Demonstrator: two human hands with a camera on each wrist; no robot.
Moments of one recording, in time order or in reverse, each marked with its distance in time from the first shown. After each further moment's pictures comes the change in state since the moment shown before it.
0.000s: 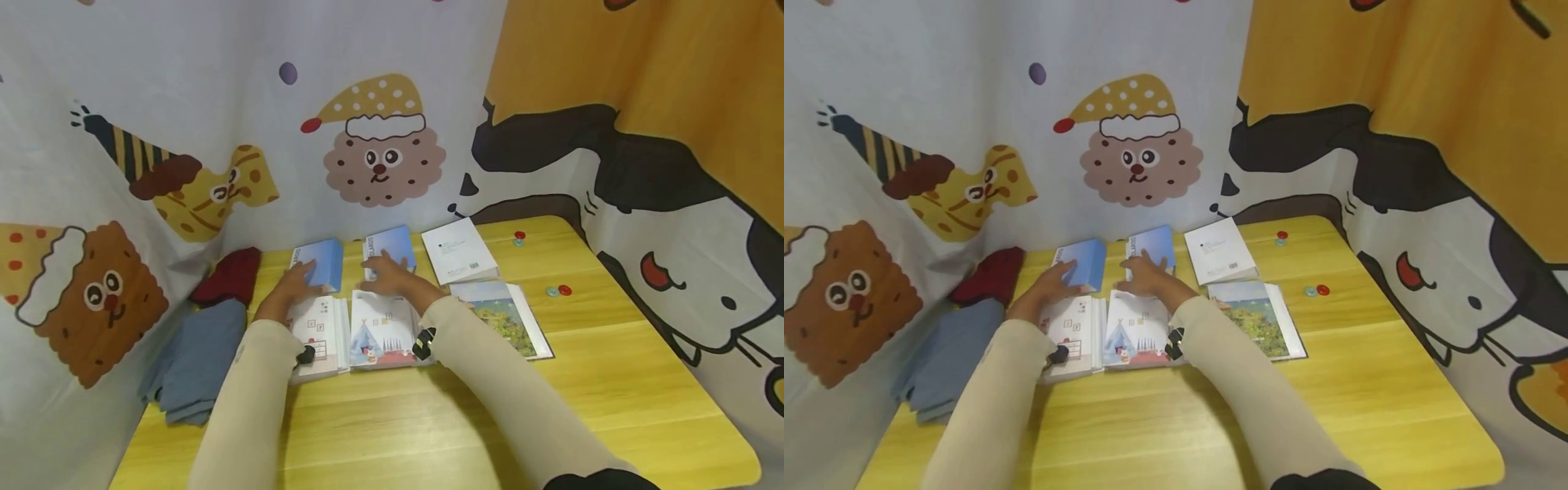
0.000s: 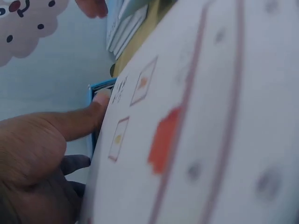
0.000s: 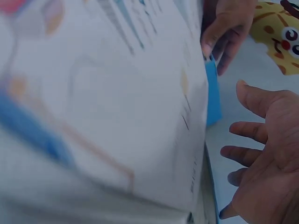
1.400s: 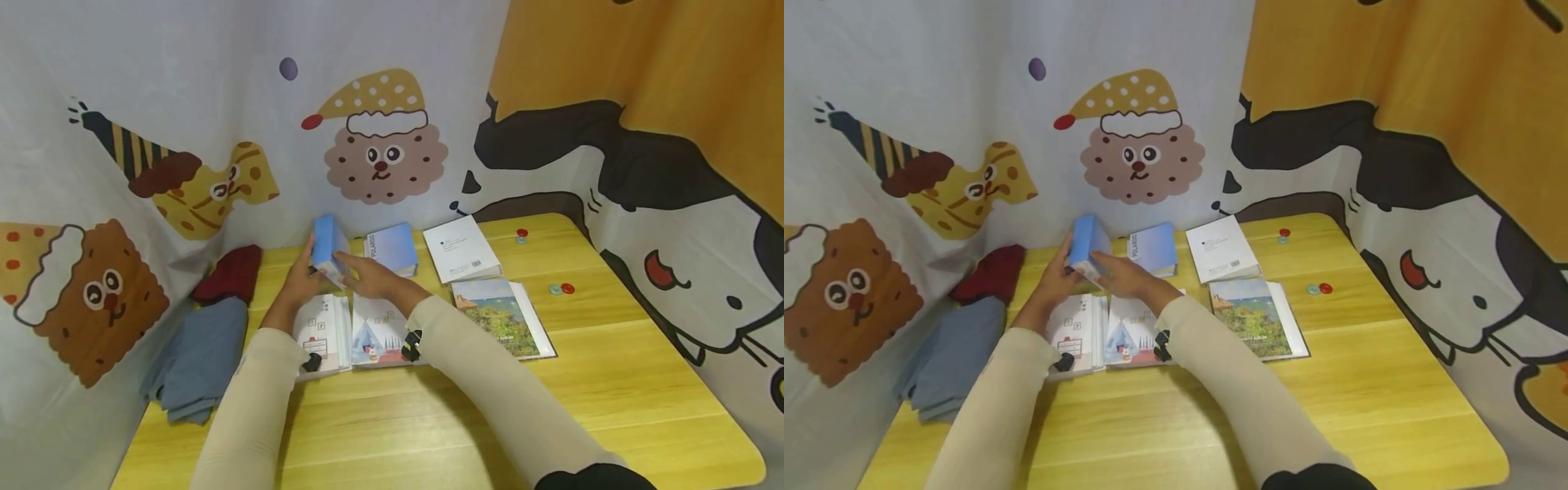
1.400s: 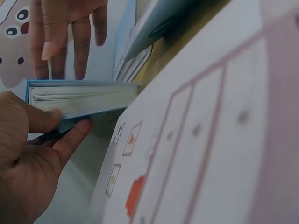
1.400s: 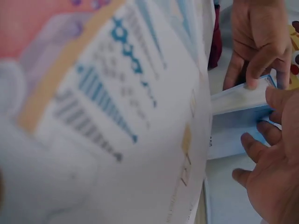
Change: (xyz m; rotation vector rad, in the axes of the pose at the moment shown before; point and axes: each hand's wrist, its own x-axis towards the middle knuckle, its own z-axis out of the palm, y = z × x) left_hand -0.003 0.016 0.018 -0.589 0.240 0.250; right_hand 0.017 -0.027 0.013 0.041 0.000 -0.259
